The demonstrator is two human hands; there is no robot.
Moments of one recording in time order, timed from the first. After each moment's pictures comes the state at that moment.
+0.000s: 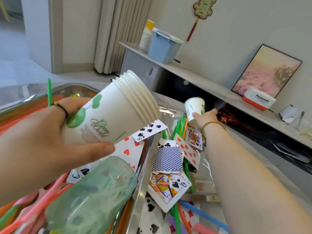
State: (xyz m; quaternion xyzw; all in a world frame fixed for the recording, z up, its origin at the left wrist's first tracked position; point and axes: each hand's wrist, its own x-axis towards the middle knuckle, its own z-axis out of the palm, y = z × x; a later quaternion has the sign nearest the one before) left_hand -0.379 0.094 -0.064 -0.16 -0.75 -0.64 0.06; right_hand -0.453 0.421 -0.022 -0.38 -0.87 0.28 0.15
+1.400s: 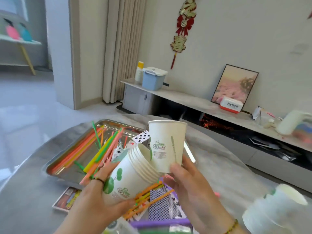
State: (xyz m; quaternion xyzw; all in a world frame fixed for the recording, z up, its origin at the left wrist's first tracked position) left_hand -0.146 0.058 0.036 -0.16 -0.78 -0.60 -0.02; right_hand -0.098 0.236 0.087 -0.03 -0.64 0.77 0.05
